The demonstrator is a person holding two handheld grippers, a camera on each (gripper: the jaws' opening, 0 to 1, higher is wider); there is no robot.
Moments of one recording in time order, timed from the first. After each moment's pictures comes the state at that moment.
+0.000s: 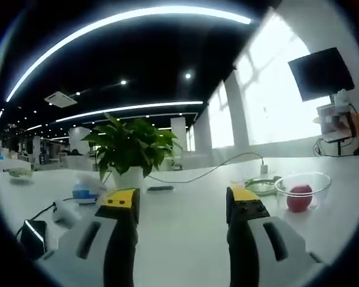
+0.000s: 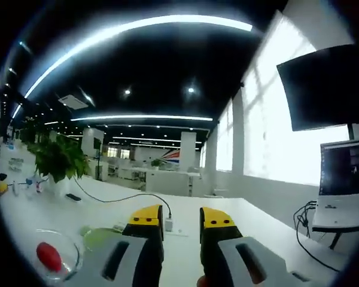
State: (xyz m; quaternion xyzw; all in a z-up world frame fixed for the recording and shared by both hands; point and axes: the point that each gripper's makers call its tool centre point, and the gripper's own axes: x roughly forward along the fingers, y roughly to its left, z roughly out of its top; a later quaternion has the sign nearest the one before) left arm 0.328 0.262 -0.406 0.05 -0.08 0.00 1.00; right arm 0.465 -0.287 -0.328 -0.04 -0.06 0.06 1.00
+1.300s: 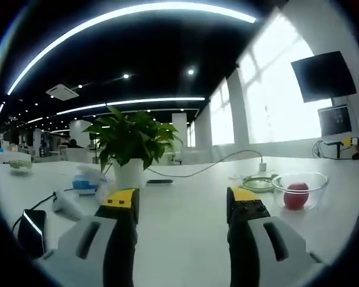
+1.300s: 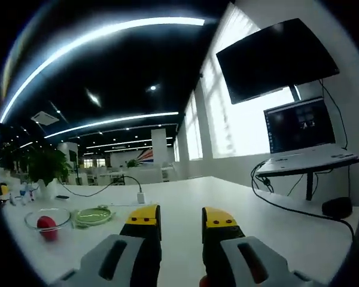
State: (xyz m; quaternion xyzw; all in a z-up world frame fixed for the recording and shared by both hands) left arm 0.320 0.266 -0.420 0.03 -0.06 0.00 1.00; right arm 0.360 -0.381 -0.416 0.05 -0.04 -0.04 1.00
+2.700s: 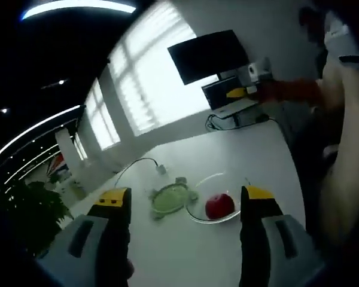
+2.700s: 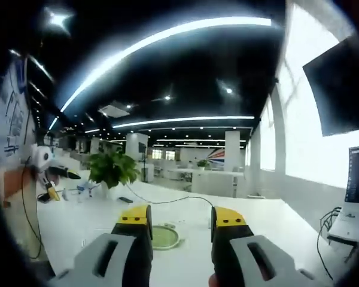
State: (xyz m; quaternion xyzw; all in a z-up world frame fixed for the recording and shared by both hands) left arm 0.354 0.082 -0.345 0.25 0.00 -0.43 0.87; right arm 0.387 -0.235 -0.285 -0.04 -0.04 0.25 0.97
